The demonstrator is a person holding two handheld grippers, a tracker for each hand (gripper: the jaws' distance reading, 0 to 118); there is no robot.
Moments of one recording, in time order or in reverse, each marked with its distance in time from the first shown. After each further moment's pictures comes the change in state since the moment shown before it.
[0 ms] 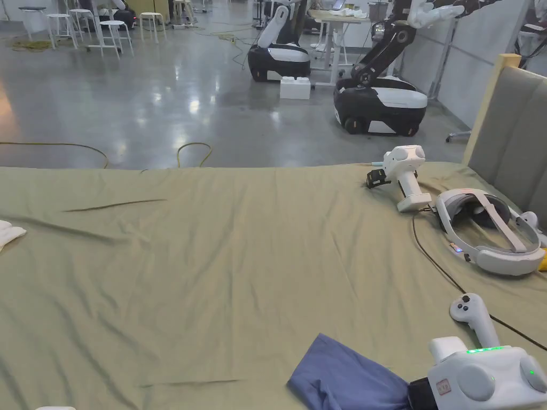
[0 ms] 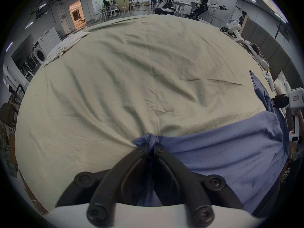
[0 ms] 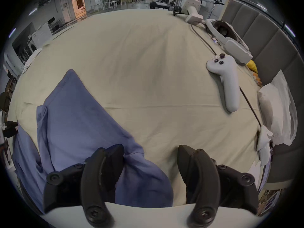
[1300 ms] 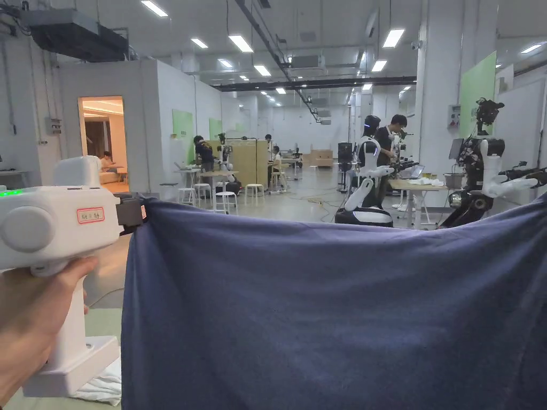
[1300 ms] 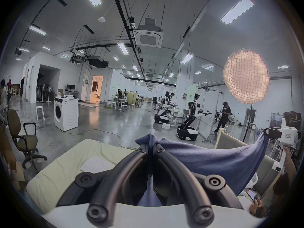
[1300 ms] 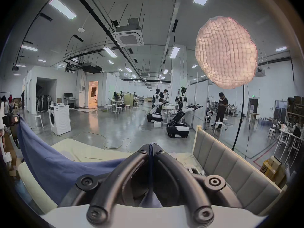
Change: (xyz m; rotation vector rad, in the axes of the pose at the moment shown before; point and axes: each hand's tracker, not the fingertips) left arm -0.089 0.125 0.495 1.034 -0.057 0.144; right arm -0.005 0.088 0.517 1.087 -0.006 -0.053
